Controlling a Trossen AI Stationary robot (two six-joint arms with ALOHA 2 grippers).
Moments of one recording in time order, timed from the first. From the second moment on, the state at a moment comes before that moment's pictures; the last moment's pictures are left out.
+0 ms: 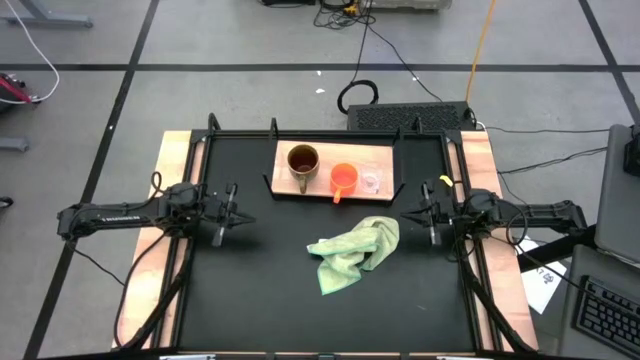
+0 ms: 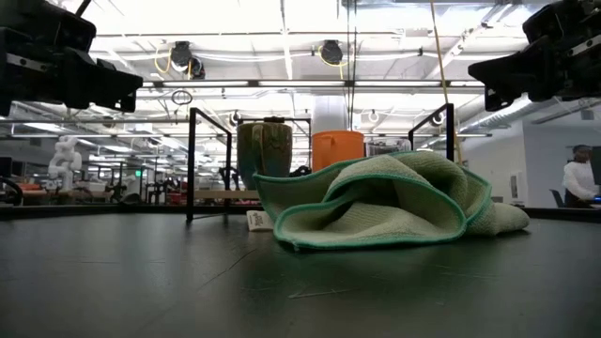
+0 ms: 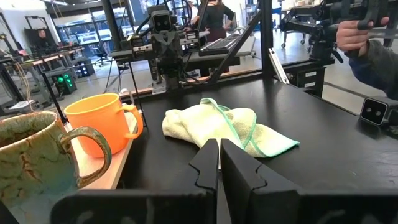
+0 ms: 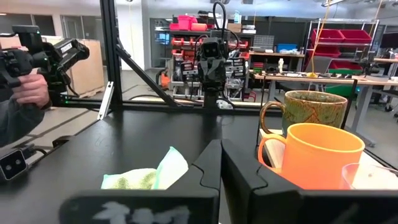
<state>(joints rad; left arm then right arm) 0.16 0.26 0.03 0.18 0.36 0.17 -0.02 0.10 0.02 0.13 -0.08 -0.02</state>
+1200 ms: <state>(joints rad) 0.16 0.26 0.03 0.13 0.36 0.18 0.06 0.69 0.19 0.34 0.17 0.01</state>
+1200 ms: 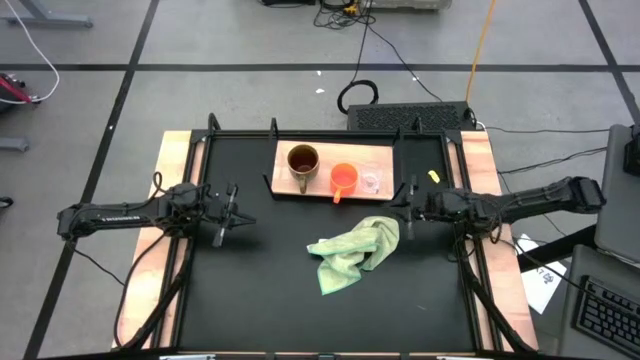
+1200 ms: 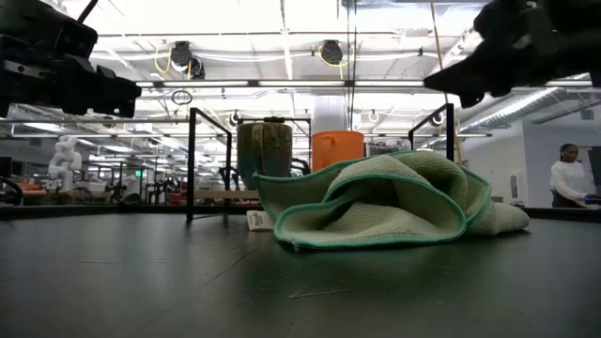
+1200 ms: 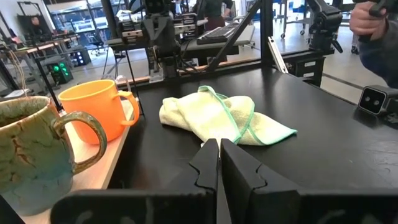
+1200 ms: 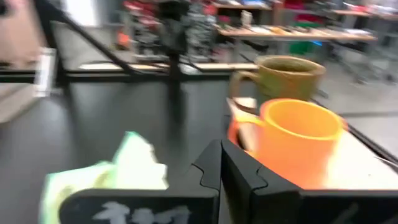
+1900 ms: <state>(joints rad) 0.16 0.26 0.03 0.12 0.36 0.18 0.25 0.93 0.34 0.32 0.77 0.10</state>
